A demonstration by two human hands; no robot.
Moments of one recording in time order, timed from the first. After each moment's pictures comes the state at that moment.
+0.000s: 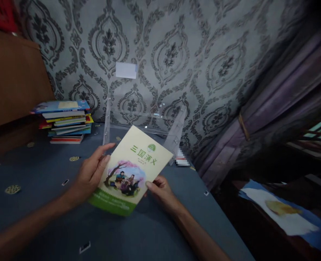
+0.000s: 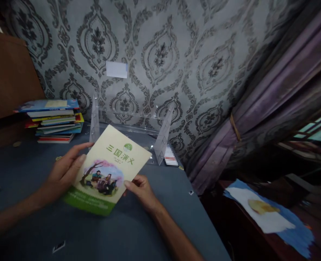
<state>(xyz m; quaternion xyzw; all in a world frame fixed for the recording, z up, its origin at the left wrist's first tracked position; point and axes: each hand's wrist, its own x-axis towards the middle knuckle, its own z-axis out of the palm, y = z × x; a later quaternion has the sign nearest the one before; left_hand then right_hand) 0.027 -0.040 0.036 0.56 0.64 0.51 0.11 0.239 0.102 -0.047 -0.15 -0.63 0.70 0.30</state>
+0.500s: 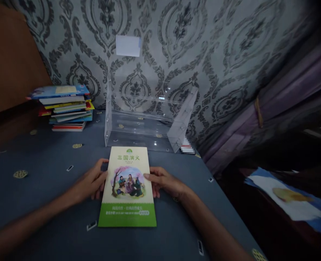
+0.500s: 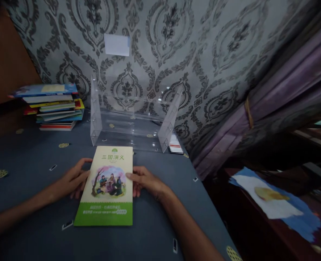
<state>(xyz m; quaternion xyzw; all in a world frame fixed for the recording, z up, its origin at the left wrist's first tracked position) 0.011 -0.064 -0.041 0.46 0.71 0.35 0.40 0.246 0.111 -0.044 -0.25 -0.62 0.74 0.01</state>
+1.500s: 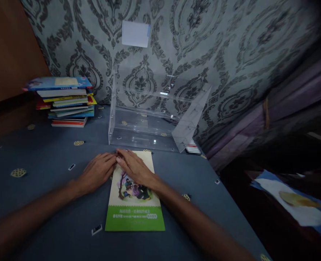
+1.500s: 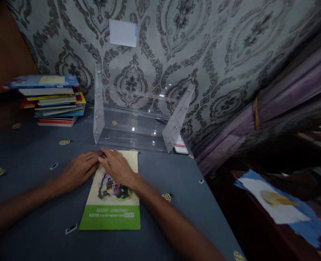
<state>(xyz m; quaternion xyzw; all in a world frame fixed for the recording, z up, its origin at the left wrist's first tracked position) -0.019 -0.032 -0.068 0.72 0.65 0.22 -0.03 0.139 0.090 -0.046 -0.12 -0.94 0.30 0.14</state>
